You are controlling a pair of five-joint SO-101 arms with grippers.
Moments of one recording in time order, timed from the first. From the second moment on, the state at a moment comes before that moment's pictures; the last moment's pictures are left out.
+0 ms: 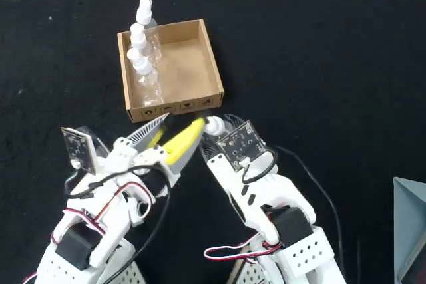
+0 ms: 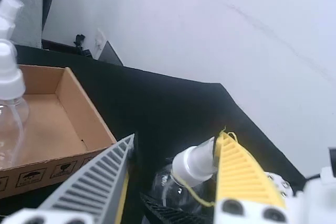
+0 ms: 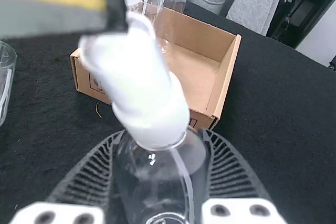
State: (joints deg) left arm 25.5 -104.0 77.6 37.8 26.8; right arm -26.5 -90.1 84.3 39.8 13.2
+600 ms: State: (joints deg) left arm 20.7 -103.5 77.6 37.8 29.1; right arm -26.6 -90.1 84.3 39.8 13.2
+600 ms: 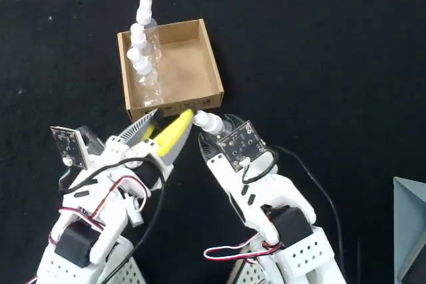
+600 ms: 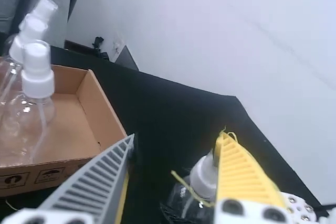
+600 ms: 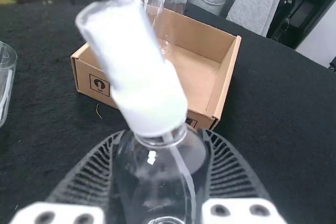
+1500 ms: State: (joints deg) left arm 15.6 -103.3 82.3 27.6 29.6; right arm -26.6 -90.1 84.2 39.7 9.3
